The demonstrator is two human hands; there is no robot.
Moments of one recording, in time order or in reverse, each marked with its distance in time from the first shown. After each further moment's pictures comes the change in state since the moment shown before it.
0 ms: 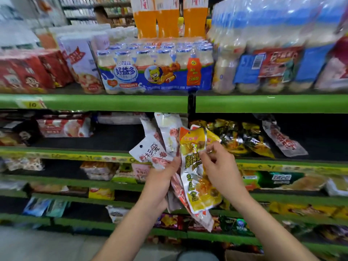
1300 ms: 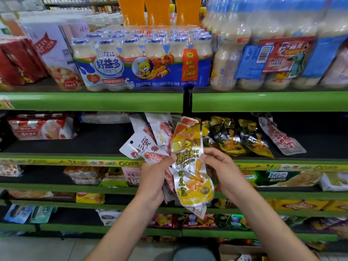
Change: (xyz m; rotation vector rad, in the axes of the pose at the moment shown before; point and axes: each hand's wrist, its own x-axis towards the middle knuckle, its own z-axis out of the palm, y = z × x) left_hand 0.049 -0.004 -0.004 0.001 0.118 0.003; right_hand 0.019 0.030 -0.003 0.576 -0.116 0.517
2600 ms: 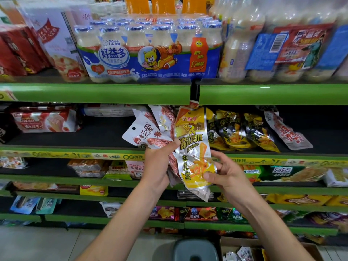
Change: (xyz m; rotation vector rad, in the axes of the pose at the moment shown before) left_hand 0.018 0.008 0.002 -0.054 -0.080 0.068; right_hand -0.020 0.029 -0.008 0.133 -0.161 -0.067
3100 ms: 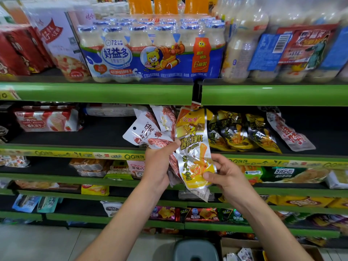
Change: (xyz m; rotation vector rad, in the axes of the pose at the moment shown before) left_hand 0.002 -0.001 -0.002 -0.023 -0.006 0.011; right_hand 0.005 0.007 0.000 -0.049 0.009 -0.016
